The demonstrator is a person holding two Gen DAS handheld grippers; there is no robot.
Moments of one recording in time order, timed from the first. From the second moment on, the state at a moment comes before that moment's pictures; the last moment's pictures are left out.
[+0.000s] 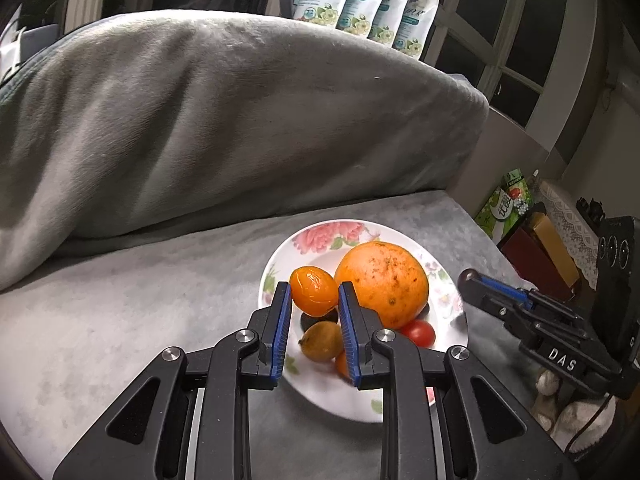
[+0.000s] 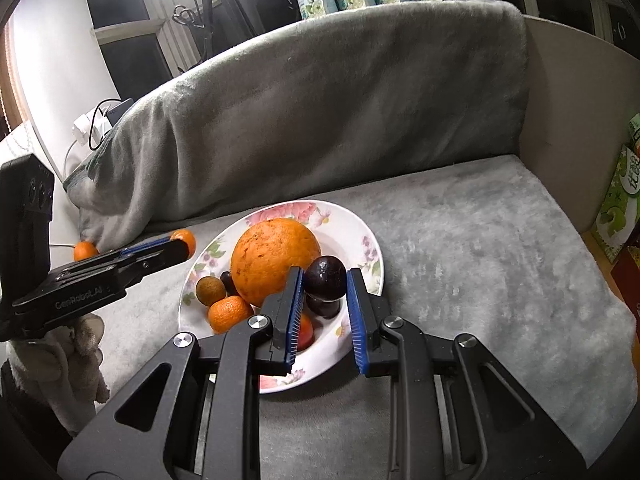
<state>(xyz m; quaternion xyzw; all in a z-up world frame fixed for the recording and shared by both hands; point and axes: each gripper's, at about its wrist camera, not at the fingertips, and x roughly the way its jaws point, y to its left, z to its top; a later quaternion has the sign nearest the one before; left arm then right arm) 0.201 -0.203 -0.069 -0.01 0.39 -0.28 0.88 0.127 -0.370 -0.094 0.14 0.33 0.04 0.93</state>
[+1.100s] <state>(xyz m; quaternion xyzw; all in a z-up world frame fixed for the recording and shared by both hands) 0.200 -0.206 -0.062 -0.01 0.38 -0.28 0.88 0.129 -0.358 -0.094 0.13 0.33 0.07 0.93</state>
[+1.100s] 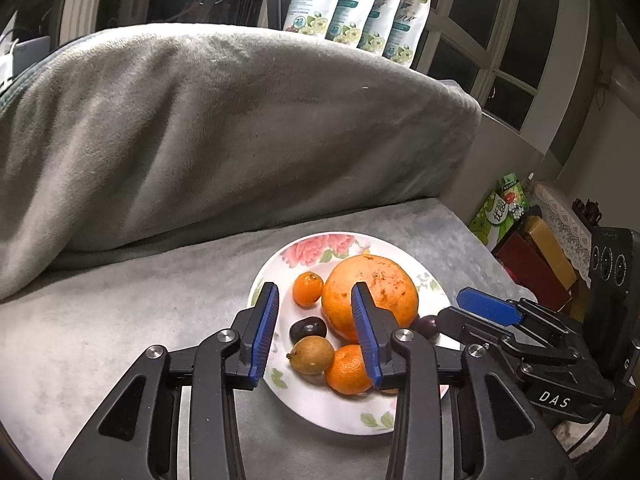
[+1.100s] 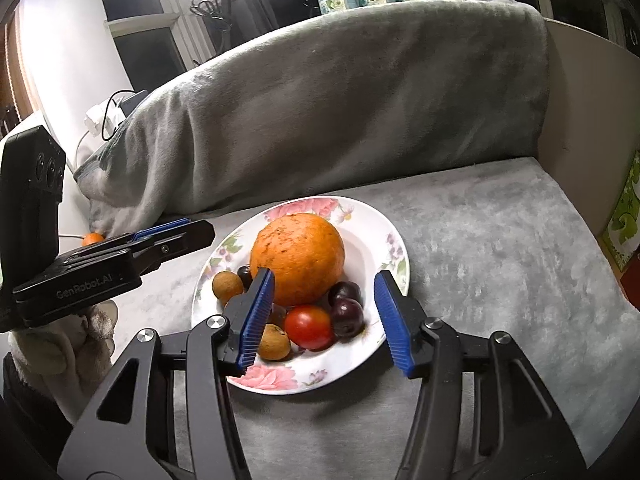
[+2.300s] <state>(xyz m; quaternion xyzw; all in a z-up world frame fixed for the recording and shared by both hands) 0.170 -0.177 -0.030 -0.02 0.34 -0.25 0.91 0.115 -0.333 -0.083 0.10 0.32 0.06 0.94</state>
